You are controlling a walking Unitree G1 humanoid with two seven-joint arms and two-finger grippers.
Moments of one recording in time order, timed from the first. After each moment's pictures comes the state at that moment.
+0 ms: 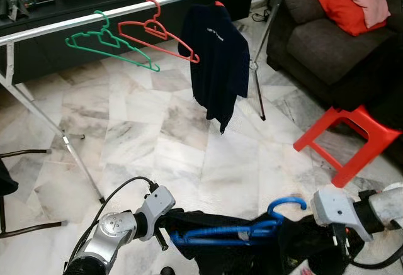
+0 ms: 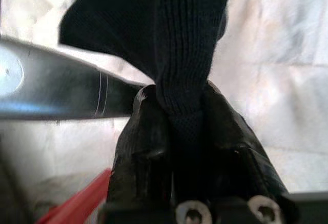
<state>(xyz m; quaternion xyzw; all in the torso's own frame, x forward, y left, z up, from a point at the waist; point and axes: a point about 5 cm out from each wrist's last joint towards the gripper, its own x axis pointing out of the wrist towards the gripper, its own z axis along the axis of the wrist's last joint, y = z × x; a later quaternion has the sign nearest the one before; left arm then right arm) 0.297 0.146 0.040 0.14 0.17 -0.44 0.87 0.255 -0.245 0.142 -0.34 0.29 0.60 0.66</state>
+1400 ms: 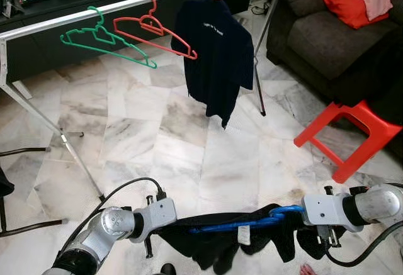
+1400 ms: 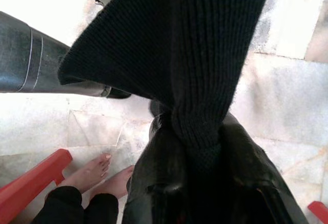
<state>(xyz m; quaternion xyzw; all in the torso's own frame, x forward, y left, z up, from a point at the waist) 0.289 0.155 0.034 0.33 0.21 -0.50 0.77 0.280 -0.254 0.130 -0.47 0.28 0.51 0.66</state>
